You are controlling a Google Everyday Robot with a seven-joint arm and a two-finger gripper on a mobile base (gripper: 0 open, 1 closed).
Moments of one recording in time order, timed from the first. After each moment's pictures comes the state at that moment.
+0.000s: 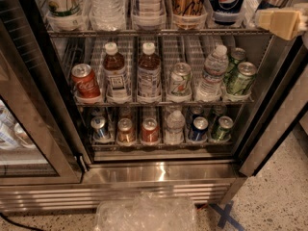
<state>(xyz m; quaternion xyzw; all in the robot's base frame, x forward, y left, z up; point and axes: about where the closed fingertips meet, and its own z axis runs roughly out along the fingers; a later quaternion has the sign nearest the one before) 0.557 -0.264 1.062 -0.12 0.76 0.06 0.64</state>
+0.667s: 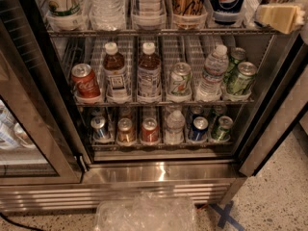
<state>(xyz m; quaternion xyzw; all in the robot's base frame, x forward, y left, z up) 0.582 -0.277 1.063 -0.11 0.75 0.05 0.65</state>
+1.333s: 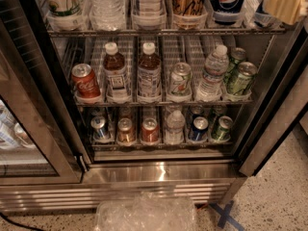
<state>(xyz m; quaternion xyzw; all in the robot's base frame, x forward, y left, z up) 0.602 -0.295 1.073 -0.09 0.75 0.03 0.66</state>
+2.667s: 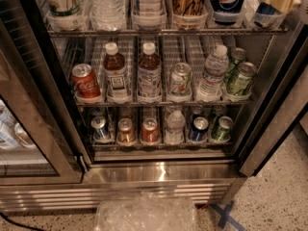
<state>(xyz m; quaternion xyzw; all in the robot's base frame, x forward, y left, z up) 0.629 -0.295 1.087 -0.09 0.74 0.02 0.67</state>
